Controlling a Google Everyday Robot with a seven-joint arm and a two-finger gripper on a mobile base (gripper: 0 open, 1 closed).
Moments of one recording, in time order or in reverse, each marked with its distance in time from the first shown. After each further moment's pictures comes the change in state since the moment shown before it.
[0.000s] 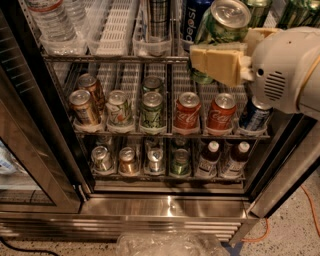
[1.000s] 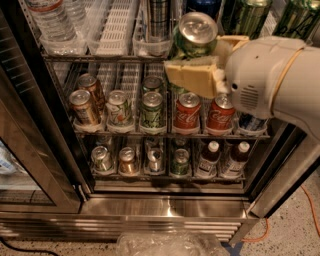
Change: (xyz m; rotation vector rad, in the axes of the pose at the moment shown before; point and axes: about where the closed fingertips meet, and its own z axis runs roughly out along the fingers) arm 0.009 0.035 0.020 -0.145 -0.011 -0.095
